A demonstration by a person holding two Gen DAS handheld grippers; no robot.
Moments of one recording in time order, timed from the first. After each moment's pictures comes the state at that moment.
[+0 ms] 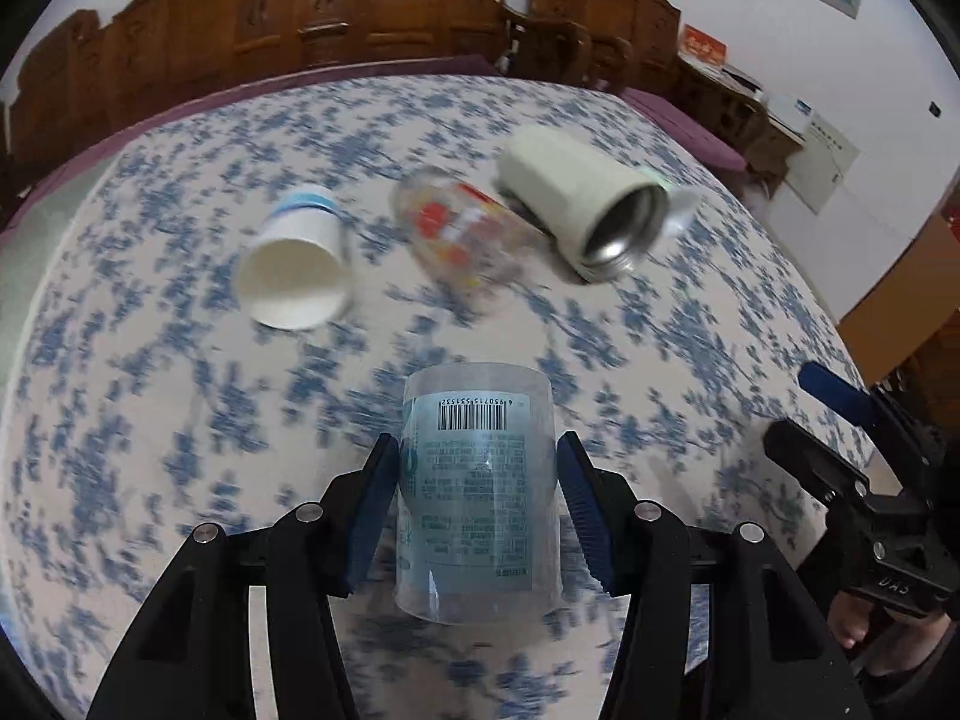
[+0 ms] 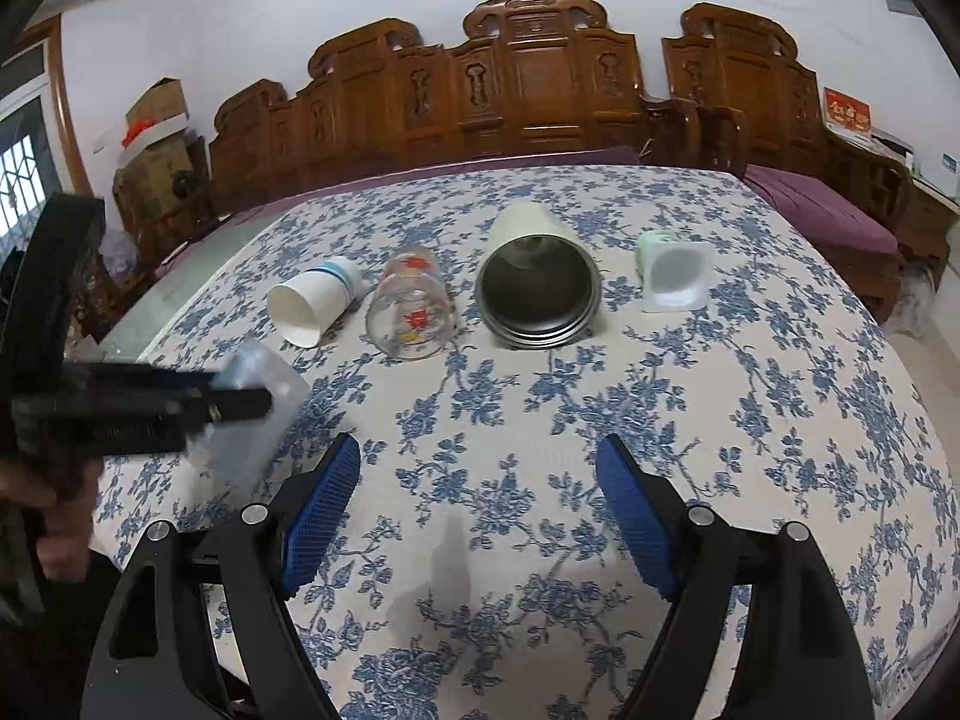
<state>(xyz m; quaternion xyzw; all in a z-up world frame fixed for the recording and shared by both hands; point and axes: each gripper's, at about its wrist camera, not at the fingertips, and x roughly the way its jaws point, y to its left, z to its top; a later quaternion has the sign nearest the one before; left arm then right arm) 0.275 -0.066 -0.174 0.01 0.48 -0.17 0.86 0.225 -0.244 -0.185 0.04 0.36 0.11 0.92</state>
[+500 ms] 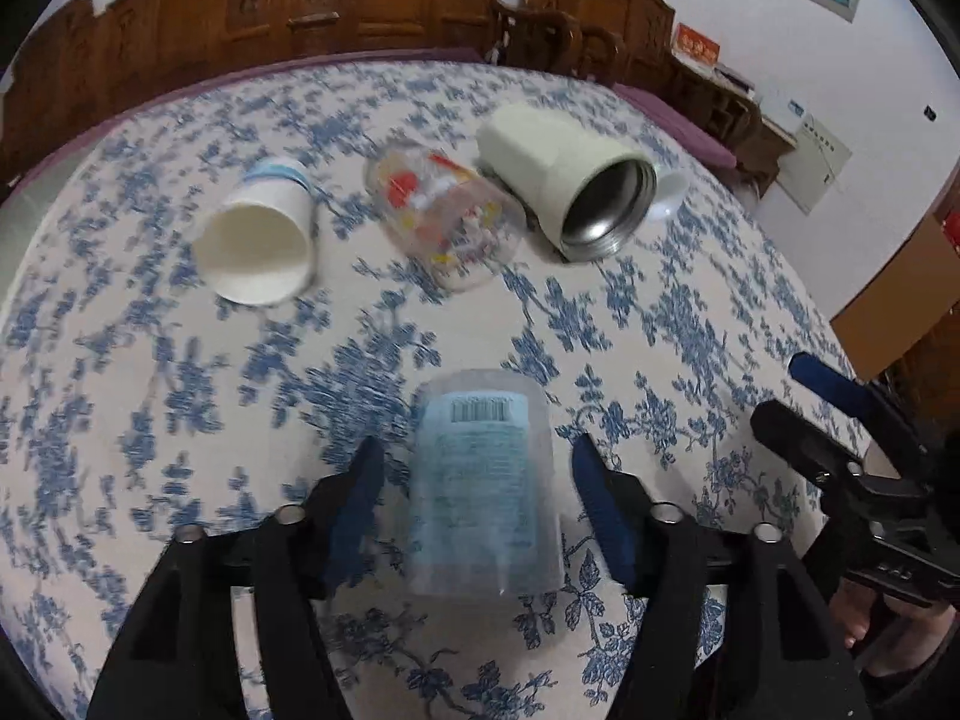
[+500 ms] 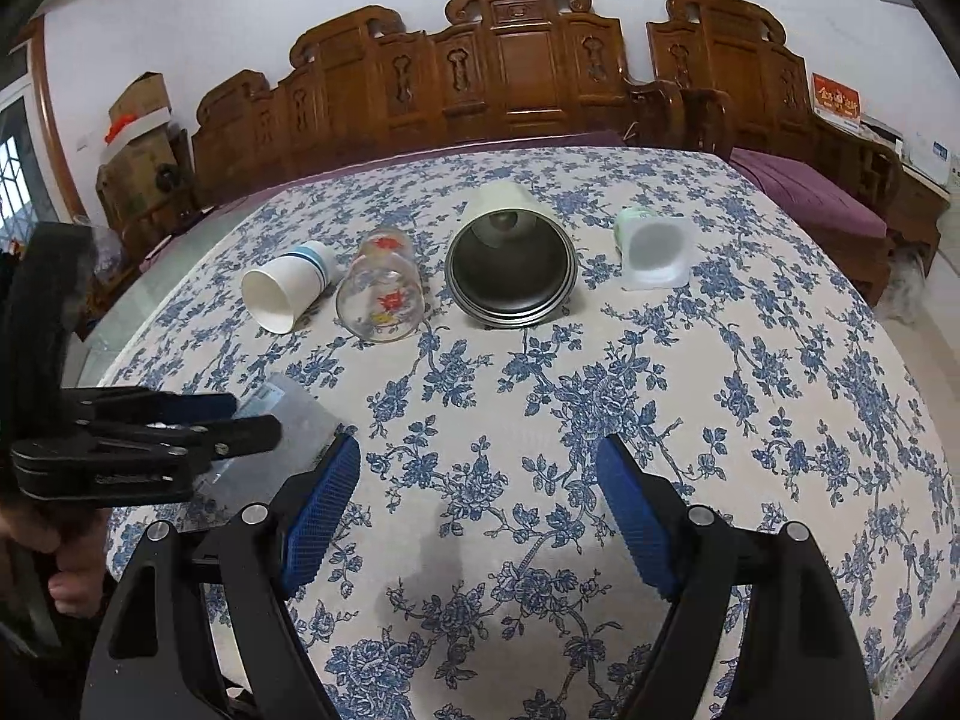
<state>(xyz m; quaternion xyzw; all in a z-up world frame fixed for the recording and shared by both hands) 0.267 -0.068 -0.184 -0.01 0.48 -0.18 0.86 0.229 -0.246 -0.192 0.04 0.38 0.10 0.92</state>
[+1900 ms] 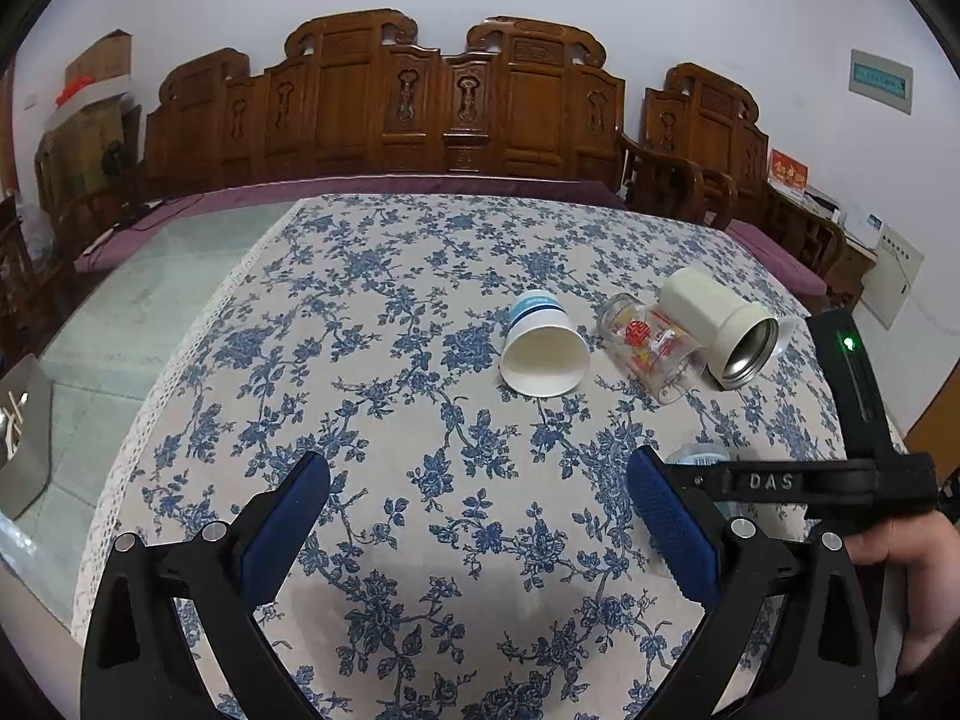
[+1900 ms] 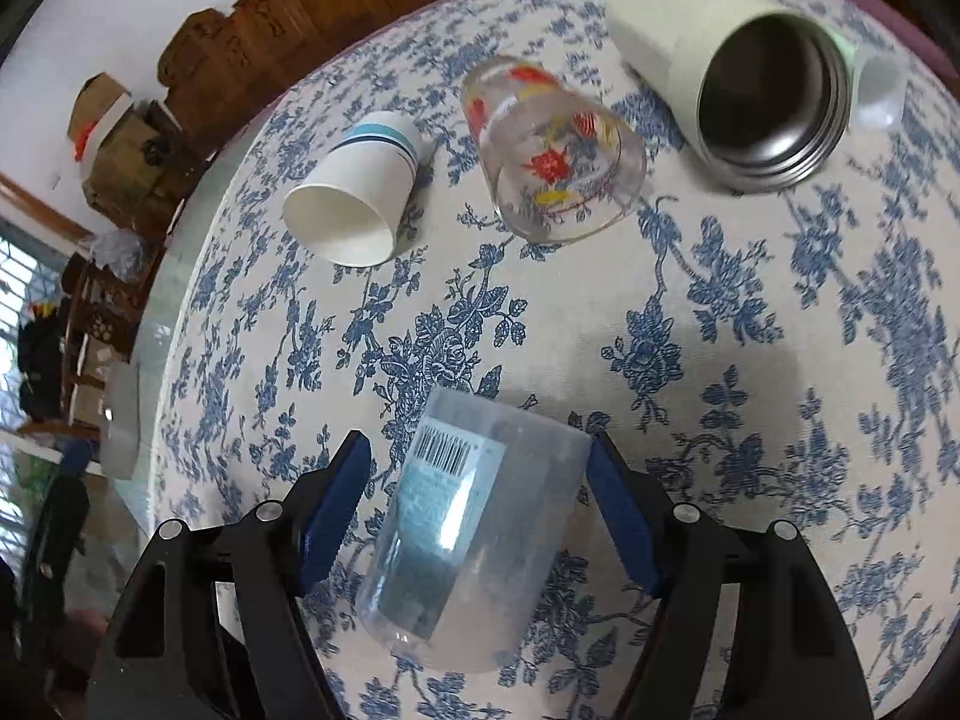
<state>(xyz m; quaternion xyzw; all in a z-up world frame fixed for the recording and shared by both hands) 0.222 0.061 -0.134 -0.02 0.35 -0.04 0.94 0.319 -0.133 -0.243 0.18 0.57 0.14 0.79</state>
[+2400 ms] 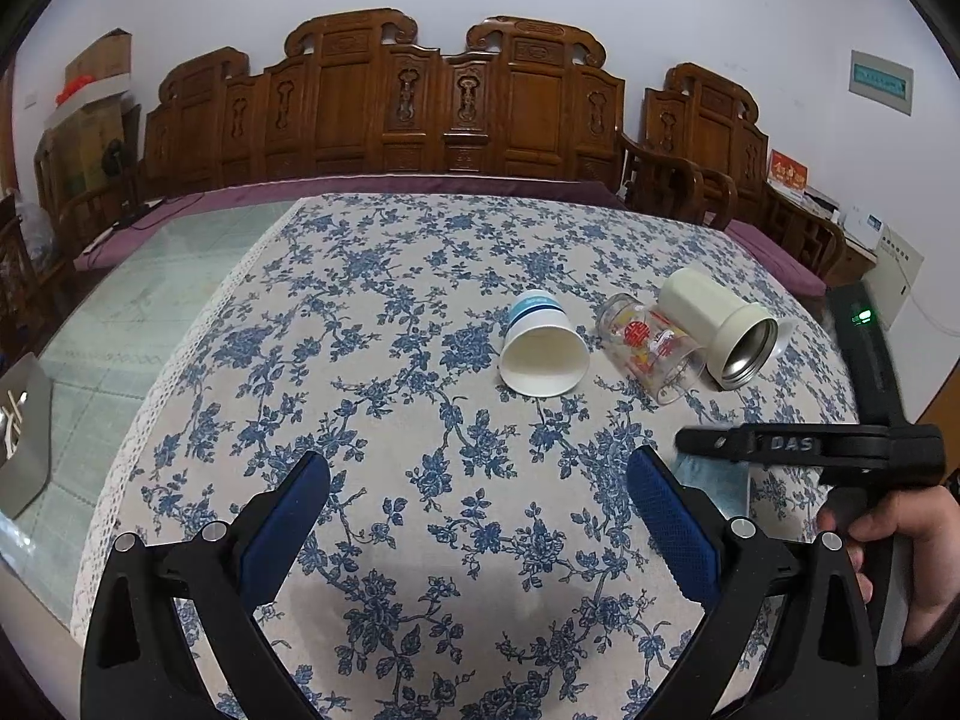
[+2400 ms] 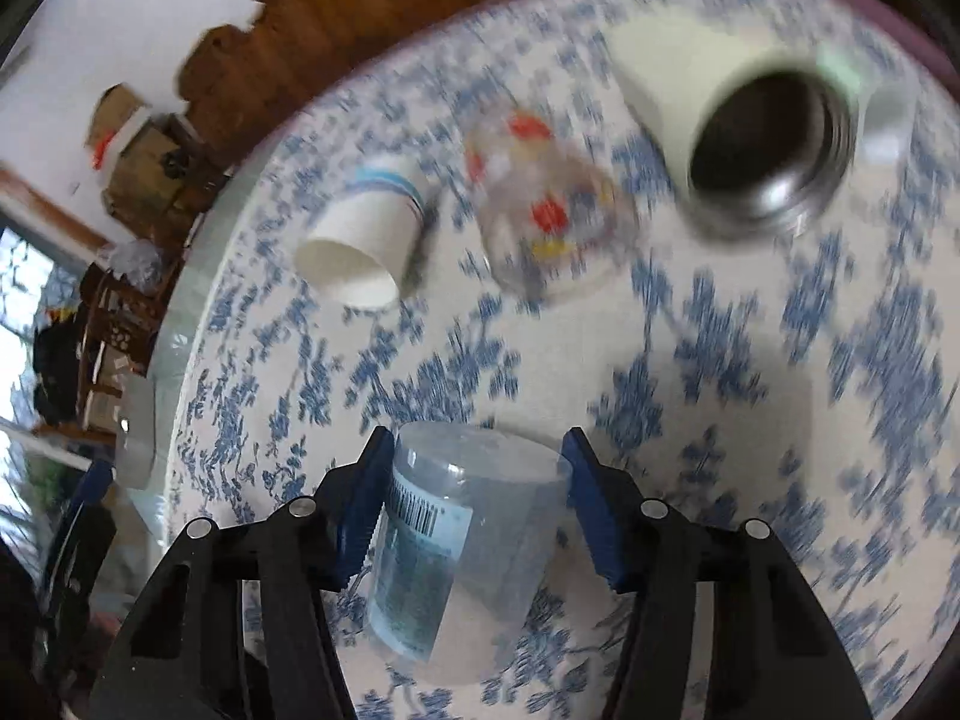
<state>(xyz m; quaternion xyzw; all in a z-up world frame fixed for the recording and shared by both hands) 0.221 0.060 -0.134 -0.02 0.35 -0.04 0.93 0.324 -0.149 -0.216 0.14 0.50 0.17 0.84</state>
